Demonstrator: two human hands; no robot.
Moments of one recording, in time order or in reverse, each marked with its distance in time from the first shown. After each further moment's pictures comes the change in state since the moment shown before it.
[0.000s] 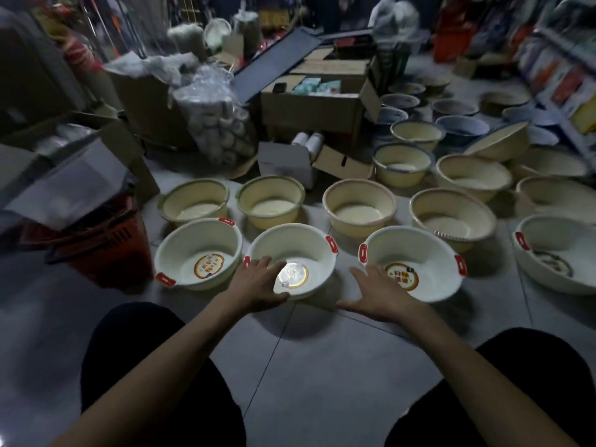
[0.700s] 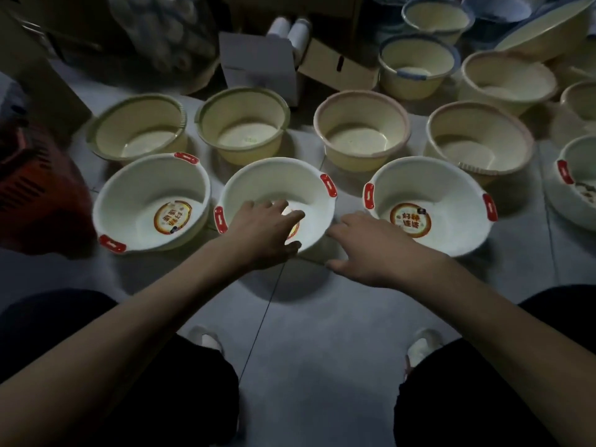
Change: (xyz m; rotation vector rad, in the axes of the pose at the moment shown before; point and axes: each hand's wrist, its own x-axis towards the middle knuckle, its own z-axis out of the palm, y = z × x) left_hand 0.136 -0.008 0.042 0.180 -0.011 0.228; right_hand 0.112 -0.024 0.002 -0.208 -0.037 -0.157
